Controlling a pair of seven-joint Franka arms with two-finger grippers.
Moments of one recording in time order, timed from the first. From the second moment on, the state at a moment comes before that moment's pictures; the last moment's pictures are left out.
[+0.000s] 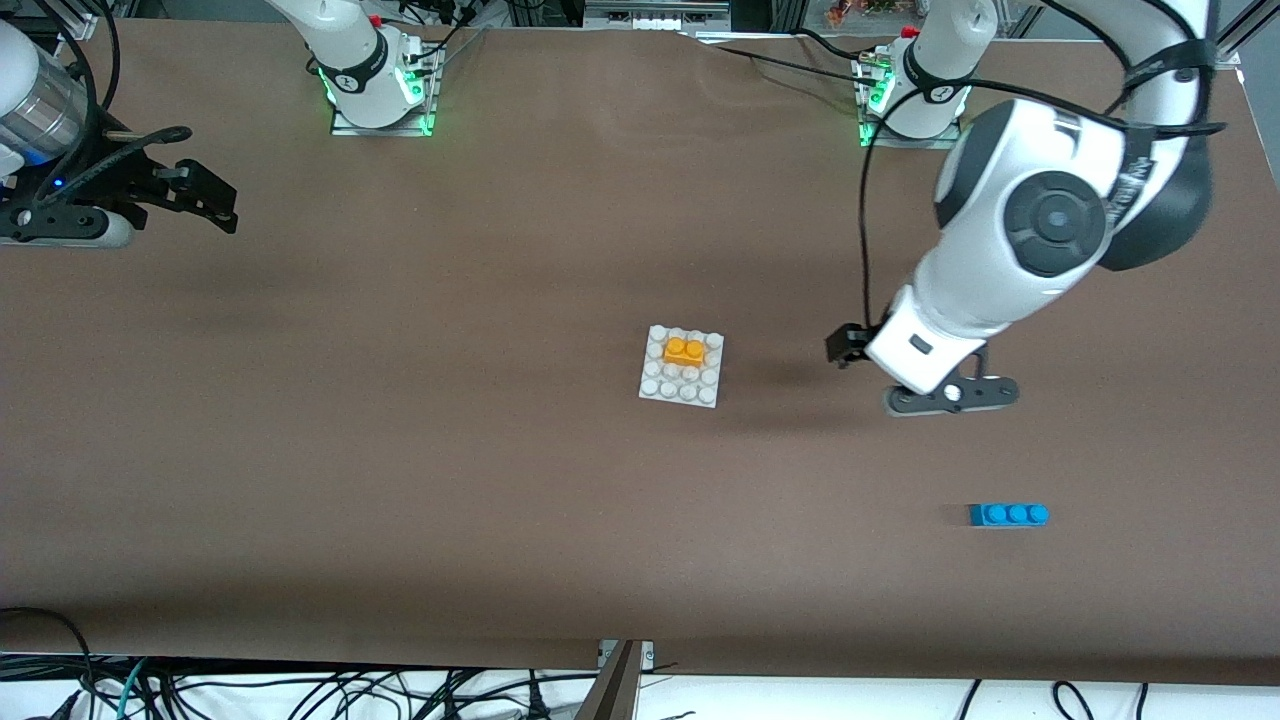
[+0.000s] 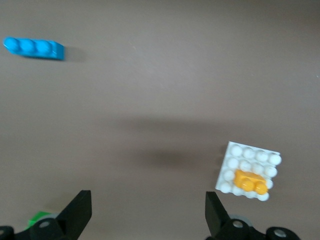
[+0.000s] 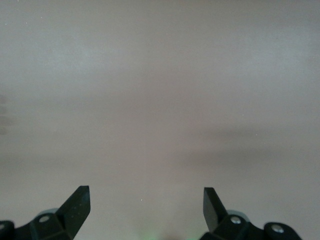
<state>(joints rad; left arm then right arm) -0.33 0.40 0.03 -1.35 -0.04 1.71 -0.38 0.06 -0.01 0.08 -1.58 -0.03 1.53 0.14</state>
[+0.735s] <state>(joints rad) -0.10 0.09 0.04 -1.47 -0.07 1.45 -0.04 0.06 -0.01 0.08 -1.58 -0.03 1.53 0.14</state>
